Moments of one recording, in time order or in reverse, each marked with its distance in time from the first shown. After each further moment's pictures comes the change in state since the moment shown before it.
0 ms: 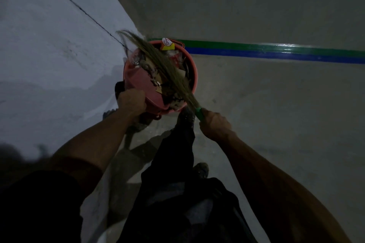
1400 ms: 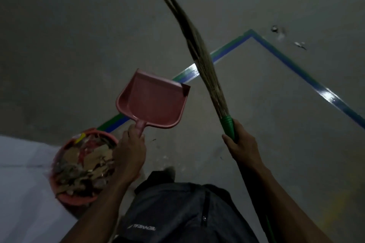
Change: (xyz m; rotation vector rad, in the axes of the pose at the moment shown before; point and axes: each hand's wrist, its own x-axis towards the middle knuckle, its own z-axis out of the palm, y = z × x) left_hand -0.171 0.272 -0.062 -0.284 0.439 0.473; right_hand -0.302 0.226 -0.008 0.623 1.057 0.408
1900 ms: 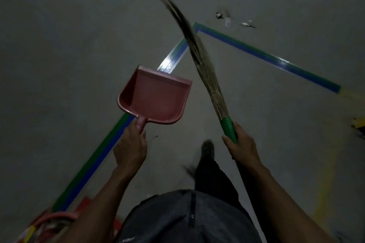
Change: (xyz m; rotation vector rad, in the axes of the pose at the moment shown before) left_hand 0.164 0.256 0.090 0.078 -0.051 0.346; right_hand 0.149 0.149 -0.088 0.177 0.129 0.343
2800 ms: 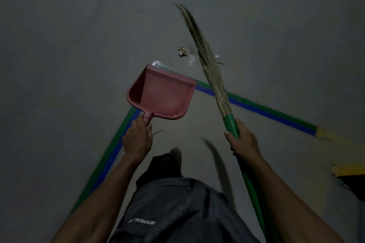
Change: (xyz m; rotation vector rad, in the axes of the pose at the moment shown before) left_hand 0.493 0.416 0.113 0.035 -0.145 0.168; right_hand 0.547 0.016 -0.244 0.014 0.066 0.278
